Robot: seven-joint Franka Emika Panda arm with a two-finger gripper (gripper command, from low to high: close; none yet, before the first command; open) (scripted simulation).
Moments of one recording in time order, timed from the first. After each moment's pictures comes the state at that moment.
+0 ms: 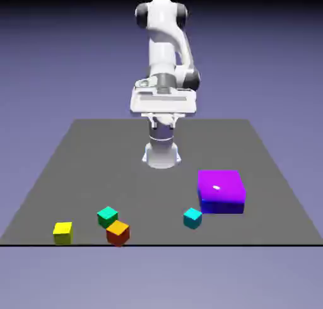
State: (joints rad) arm 0.03 -0.54 -0.02 -2.81 0.05 3.00 0.69
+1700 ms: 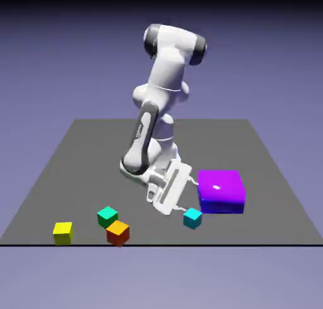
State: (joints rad) arm 0.45 0.55 -0.59 -2.64 2.01 1.53 -1.53
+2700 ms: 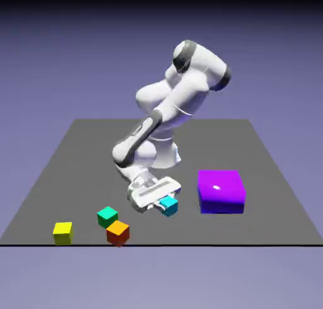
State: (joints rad) arm 0.67 0.74 -0.87 -2.73 2.48 1.36 -2.01
